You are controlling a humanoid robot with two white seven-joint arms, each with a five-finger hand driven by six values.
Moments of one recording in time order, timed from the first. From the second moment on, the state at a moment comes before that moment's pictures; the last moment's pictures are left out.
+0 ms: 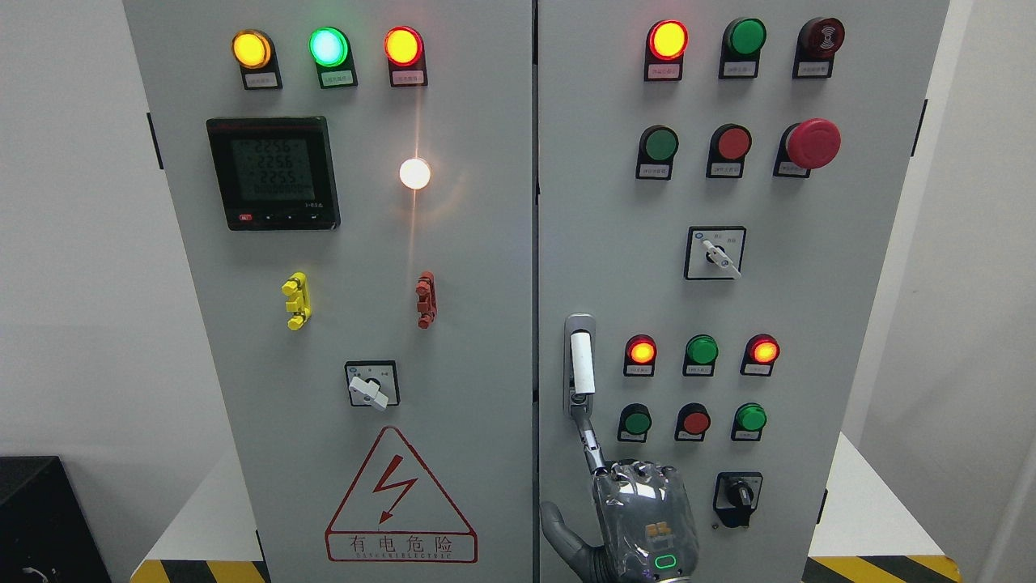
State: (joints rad) left arm 0.00 -0.11 -0.13 0.00 0.16 -0.11 0.00; right arm -0.27 0.14 0.26 -1.63 1.53 0.07 -0.18
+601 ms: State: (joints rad) left arm 0.00 -0.11 -0.13 0.00 0.16 -0.11 0.00; right arm -0.27 0.13 0.27 -1.64 1.53 0.07 -0.18
